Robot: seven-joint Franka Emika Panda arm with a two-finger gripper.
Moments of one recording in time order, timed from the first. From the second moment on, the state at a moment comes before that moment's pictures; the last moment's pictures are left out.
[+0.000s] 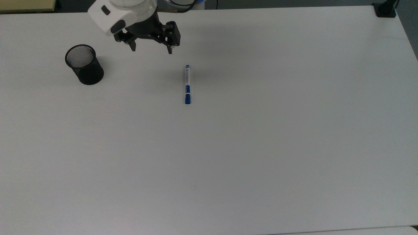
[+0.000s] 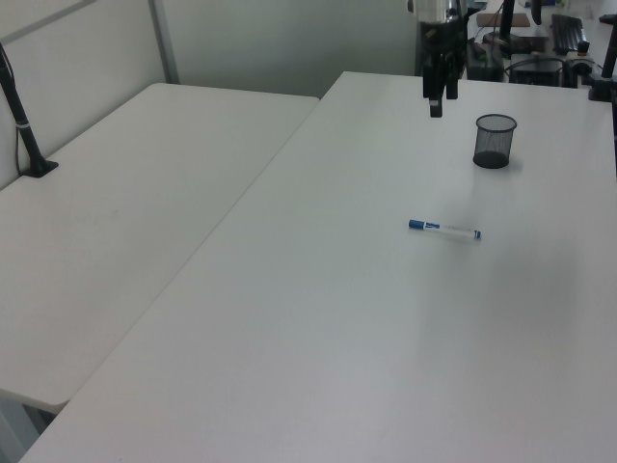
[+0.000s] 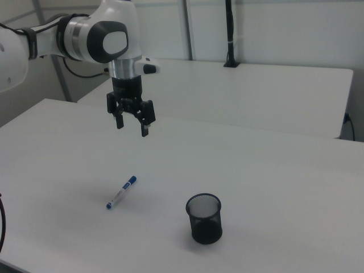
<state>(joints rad) -0.09 0.20 0.06 -1.56 0.00 1.64 0.01</state>
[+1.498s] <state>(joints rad) 0.09 0.53 0.06 -1.62 -0.09 1.81 0.01</state>
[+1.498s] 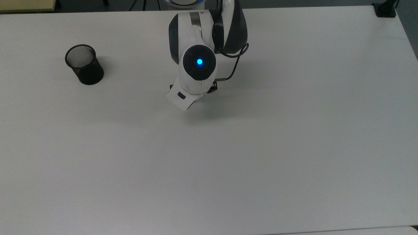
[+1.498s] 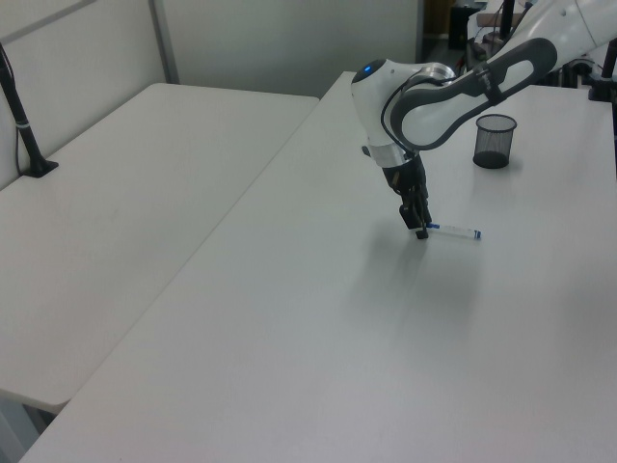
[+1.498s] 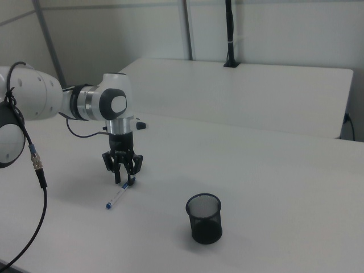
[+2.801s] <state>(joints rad) 0.02 0.46 0.04 -1.57 -0.10 1.86 0.01</state>
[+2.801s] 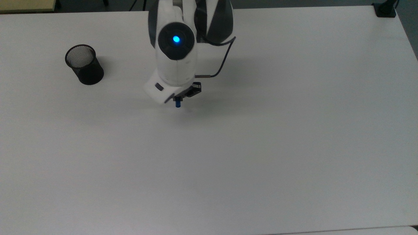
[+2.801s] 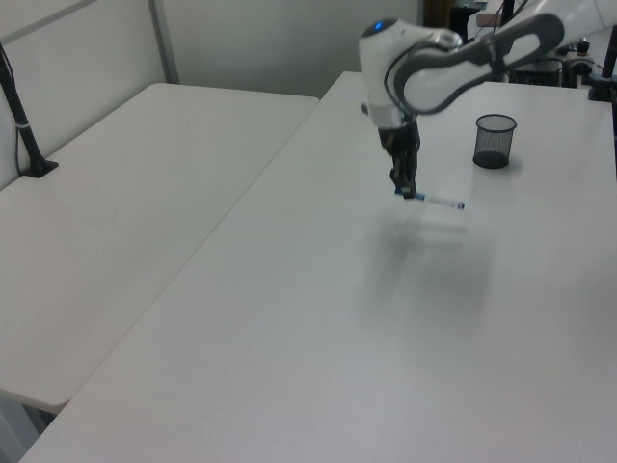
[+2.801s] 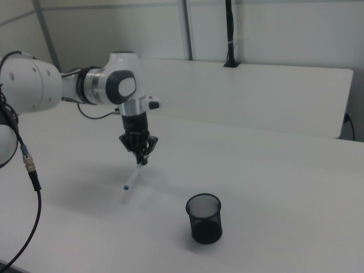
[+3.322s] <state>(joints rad) -0.19 0.24 0.04 -1.57 -0.05 1.87 -0.10</state>
